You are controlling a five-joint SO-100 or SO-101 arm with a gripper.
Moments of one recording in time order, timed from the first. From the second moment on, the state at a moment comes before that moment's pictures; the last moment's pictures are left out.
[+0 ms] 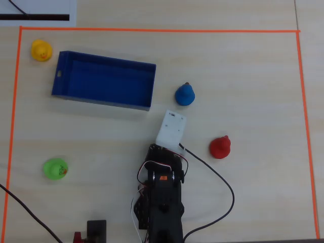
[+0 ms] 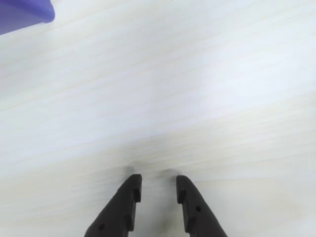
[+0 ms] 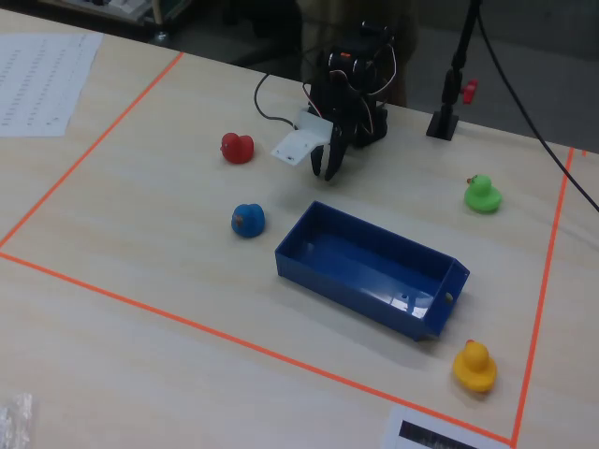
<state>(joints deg) 5.1 190.2 178.3 73.5 -67.9</state>
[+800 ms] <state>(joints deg) 12.6 160.9 157.1 58.4 -73.6</state>
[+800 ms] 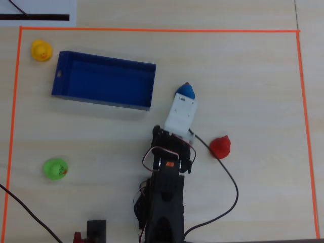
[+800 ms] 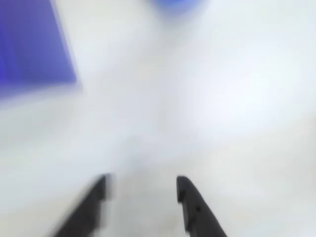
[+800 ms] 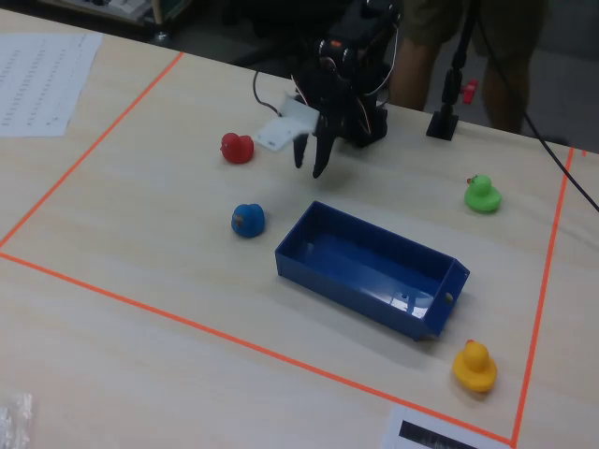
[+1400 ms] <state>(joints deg) 23.5 102.4 116.2 40.2 -85.4</state>
